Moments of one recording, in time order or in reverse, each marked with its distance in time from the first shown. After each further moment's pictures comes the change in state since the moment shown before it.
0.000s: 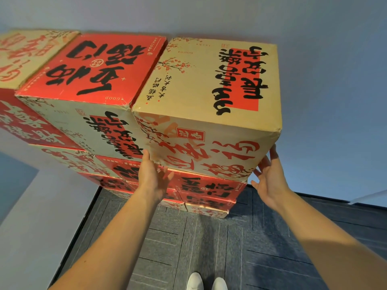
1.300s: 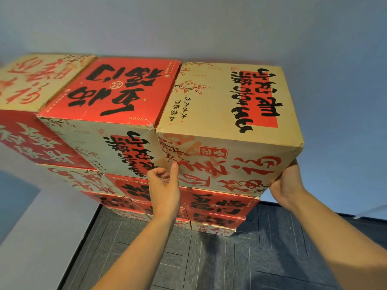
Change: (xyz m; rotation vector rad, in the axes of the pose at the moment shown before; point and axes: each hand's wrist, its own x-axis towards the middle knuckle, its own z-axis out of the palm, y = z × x) left_hand 0.014 0.003 -0.016 0.499 0.048 0.519; right_hand 0.023 -0.022 0.027 0.084 0.099 -0.271
